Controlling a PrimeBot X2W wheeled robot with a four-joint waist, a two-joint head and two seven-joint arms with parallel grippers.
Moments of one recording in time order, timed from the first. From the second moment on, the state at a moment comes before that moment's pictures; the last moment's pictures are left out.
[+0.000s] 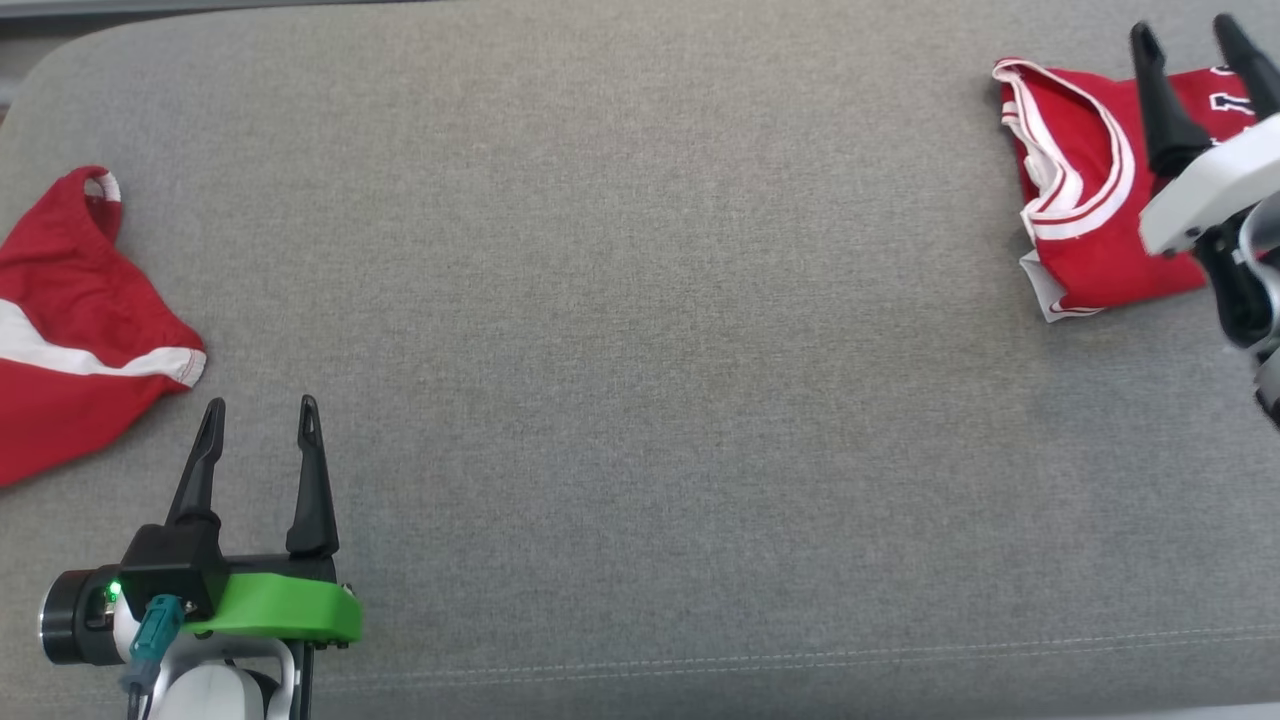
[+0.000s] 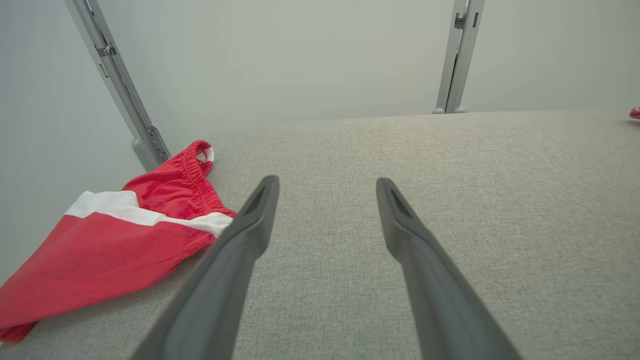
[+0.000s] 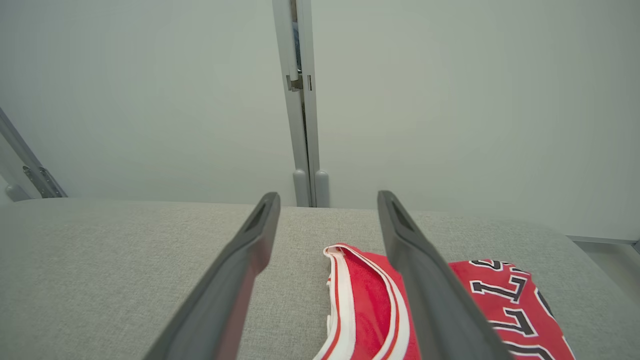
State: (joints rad) left arm -0.11 0.07 0.05 0.17 -0.07 -0.08 -0.26; right arm -0.98 -0.57 0.62 0.81 0.85 0.13 -0.26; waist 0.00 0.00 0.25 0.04
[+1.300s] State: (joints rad) left arm 0.05 0.07 0.09 0.21 -0.08 -0.08 -0.26; right arm -0.11 -0.13 0.11 0.23 0.28 0.13 -0.26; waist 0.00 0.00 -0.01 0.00
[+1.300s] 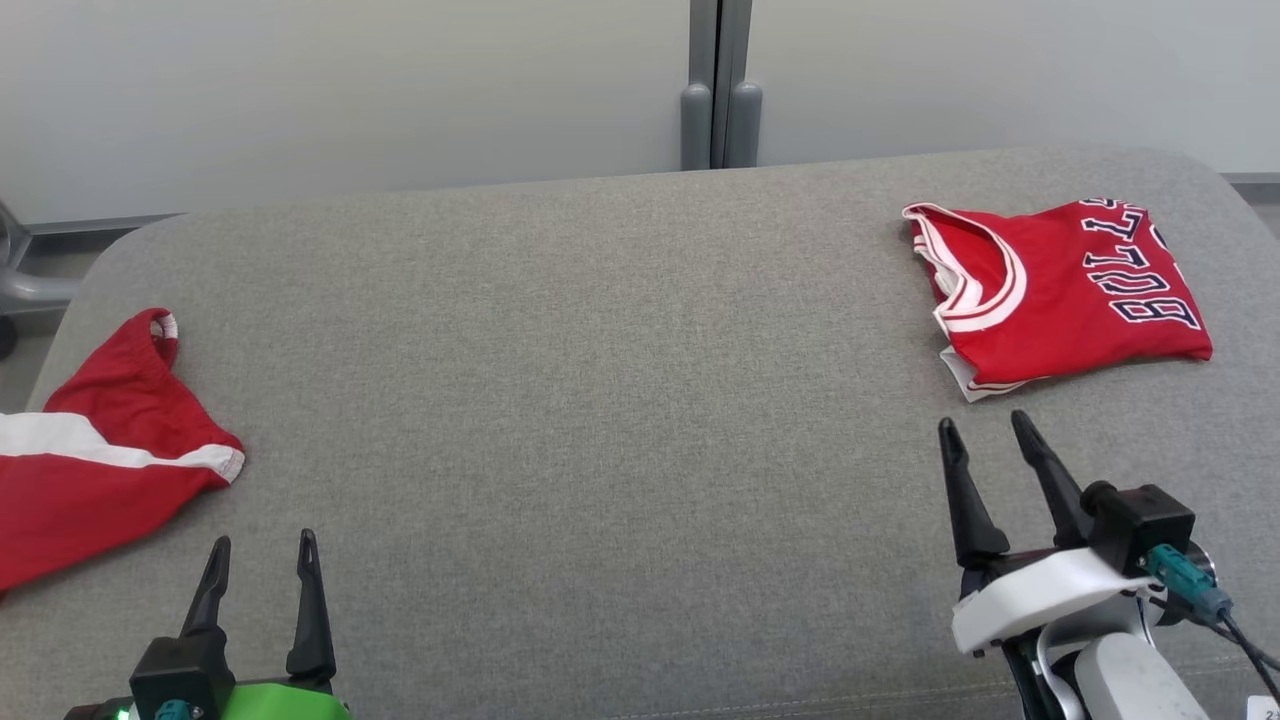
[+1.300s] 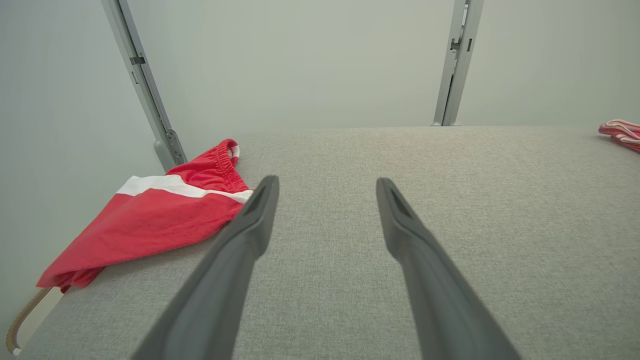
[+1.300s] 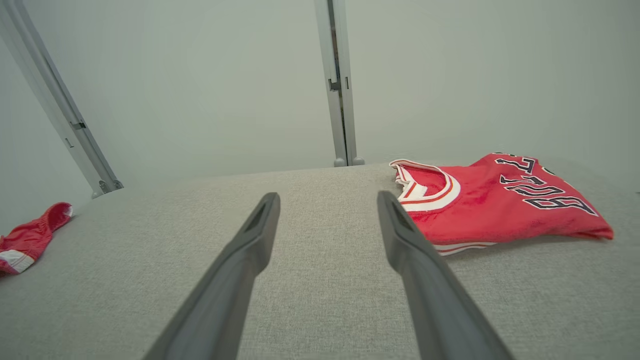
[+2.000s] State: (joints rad) left arm 0.05 0.08 0.09 0.20 -0.08 -0.07 -0.26; right arm -0.09 -0.12 0.12 0.26 0.28 0.13 -0.26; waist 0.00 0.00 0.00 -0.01
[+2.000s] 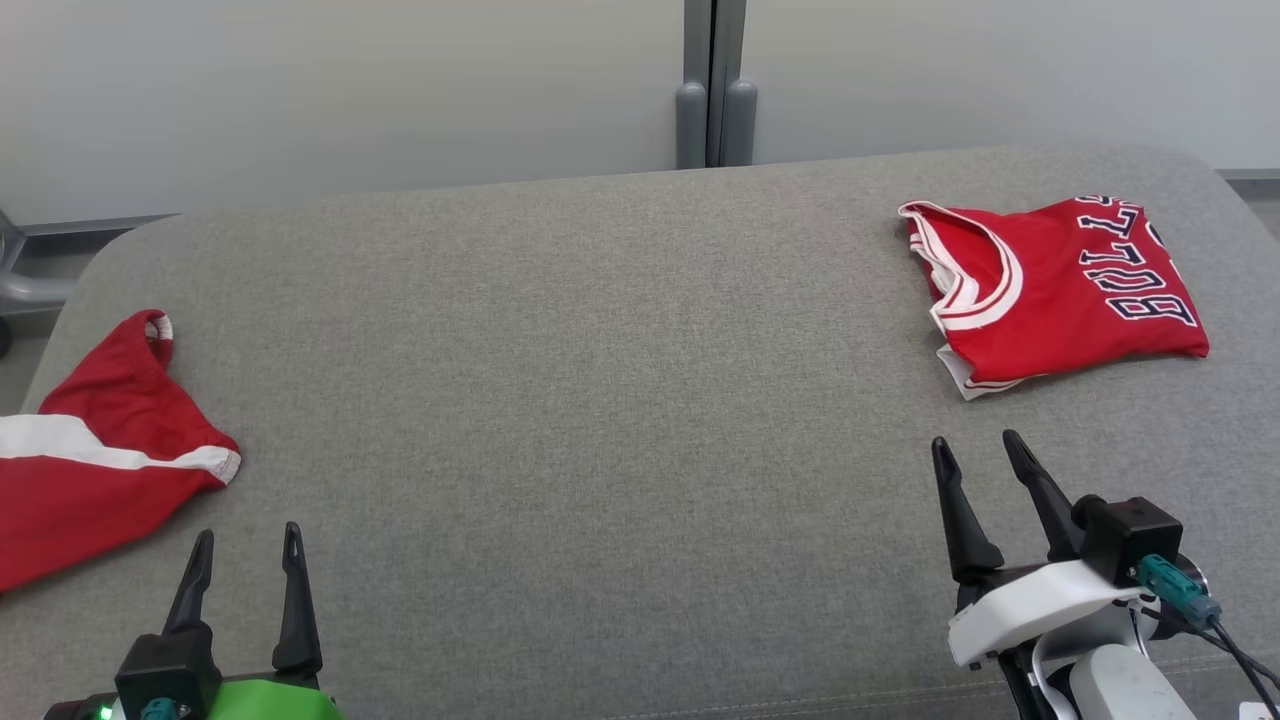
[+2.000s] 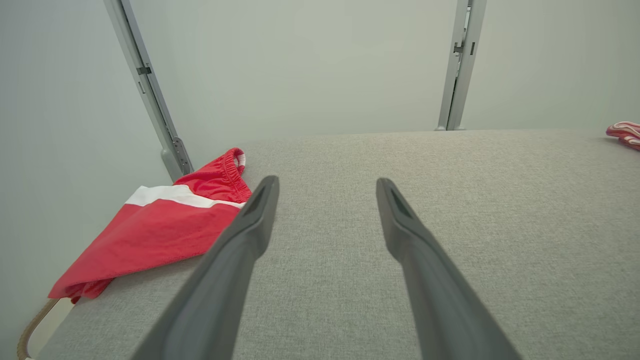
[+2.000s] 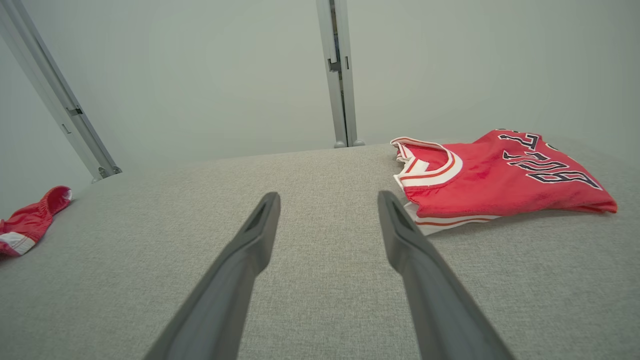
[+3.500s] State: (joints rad) left arm 0.11 0.12 0.12 0.20 -0.09 -0.01 -0.26; right arm -0.08 -0.11 0.19 0.31 0.31 0.13 -0.26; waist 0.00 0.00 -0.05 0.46
